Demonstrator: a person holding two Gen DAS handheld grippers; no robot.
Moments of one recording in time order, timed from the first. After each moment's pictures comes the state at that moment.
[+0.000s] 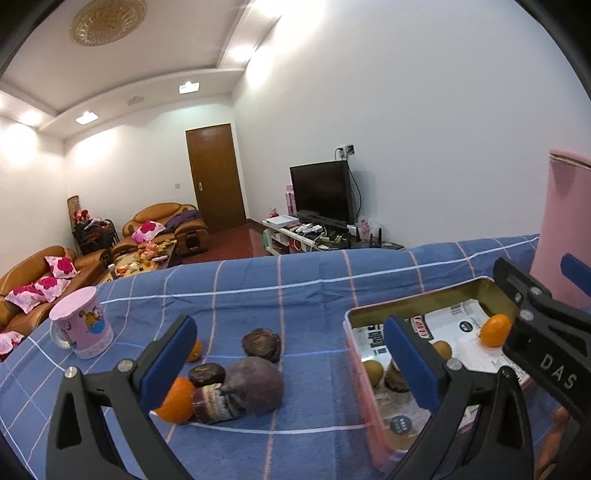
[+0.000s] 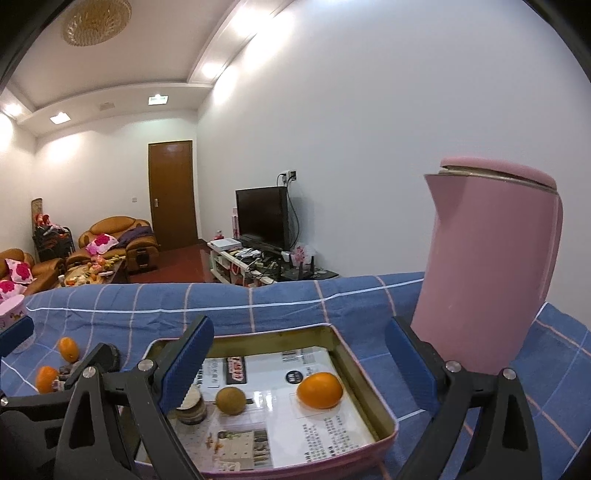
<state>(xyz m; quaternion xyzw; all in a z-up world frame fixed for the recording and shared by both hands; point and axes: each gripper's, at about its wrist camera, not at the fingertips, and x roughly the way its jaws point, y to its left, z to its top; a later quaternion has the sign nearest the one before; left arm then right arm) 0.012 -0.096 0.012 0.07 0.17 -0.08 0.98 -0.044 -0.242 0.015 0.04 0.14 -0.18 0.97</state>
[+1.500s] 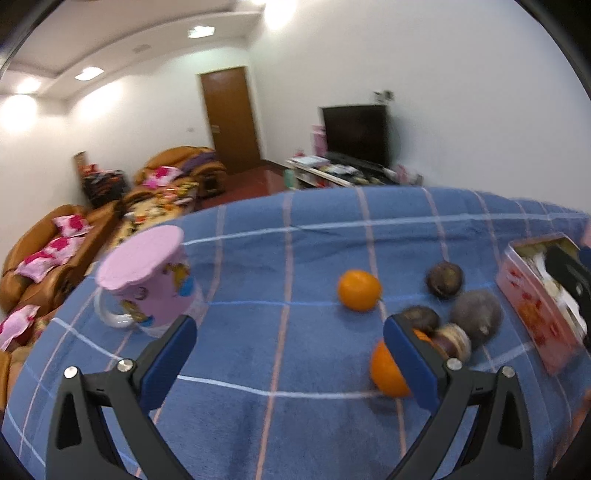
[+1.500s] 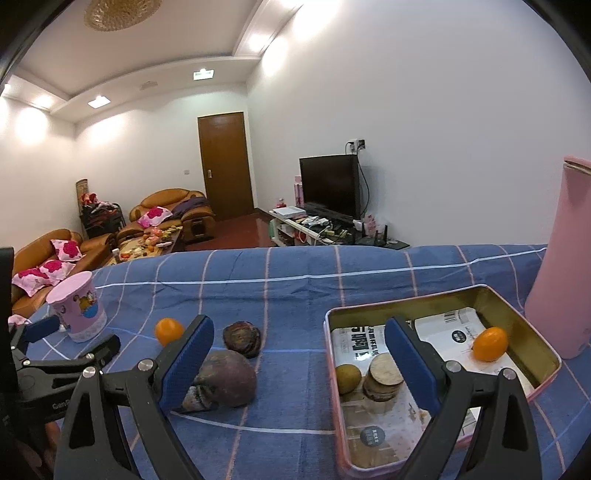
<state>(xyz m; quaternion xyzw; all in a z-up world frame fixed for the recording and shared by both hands) 0.080 0.073 -0.014 0.09 0.30 -0.07 0.95 0.007 -0.116 0.000 0.06 0.20 -0.07 0.98</state>
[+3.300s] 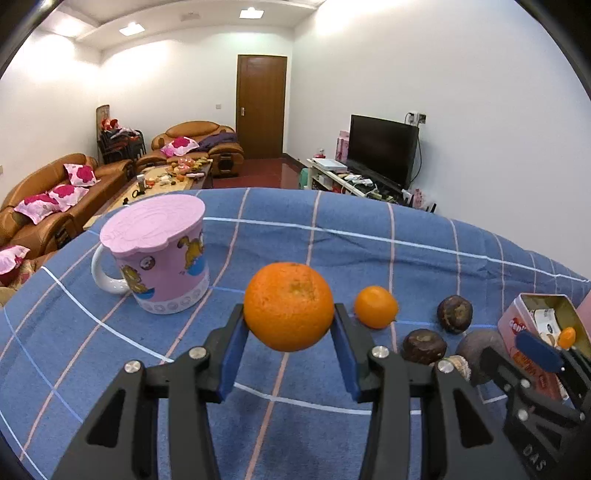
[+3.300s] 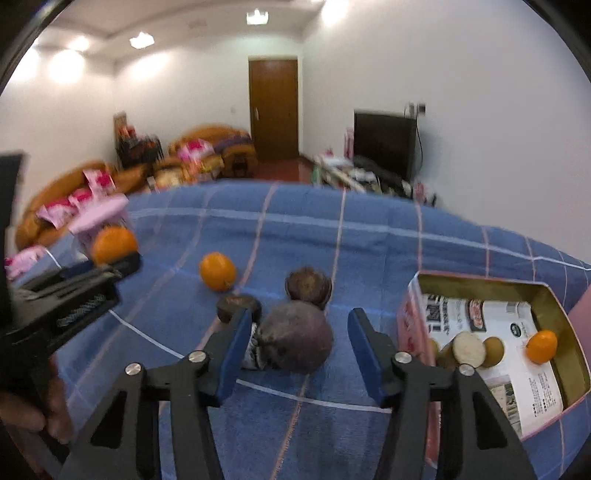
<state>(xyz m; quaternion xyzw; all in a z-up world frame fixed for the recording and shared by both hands) 0.083 0.104 -0.013 -0.03 0.30 -0.02 0.95 0.056 -0.069 -0.024 0.00 0.33 0.01 0.94</state>
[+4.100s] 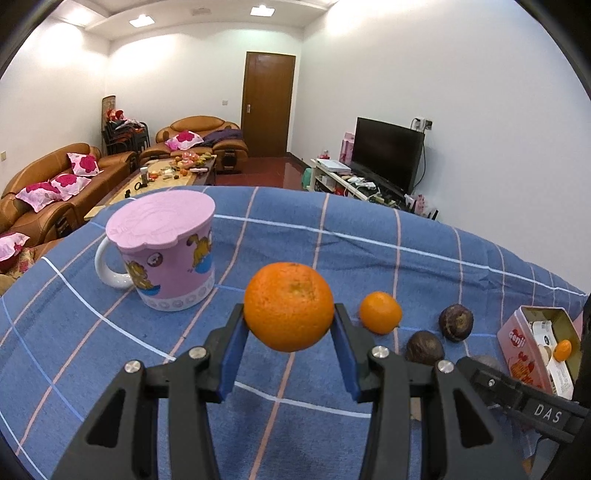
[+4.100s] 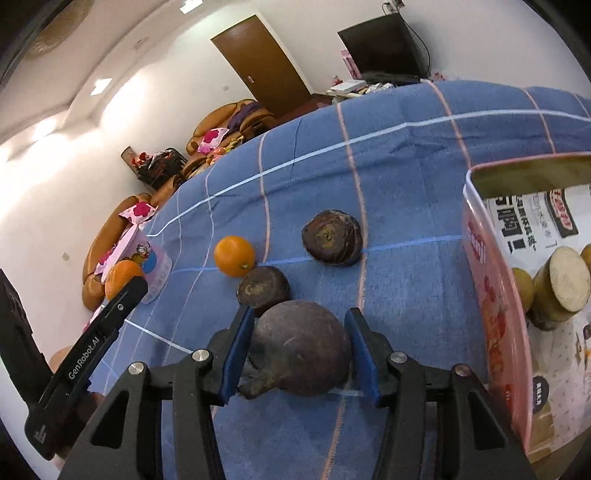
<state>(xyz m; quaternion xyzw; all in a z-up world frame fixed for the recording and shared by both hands) 0.086 0.108 -0.012 -0.05 0.31 -0.02 0.95 0.086 -0.110 -0.056 0.21 0.41 0.10 0.88</state>
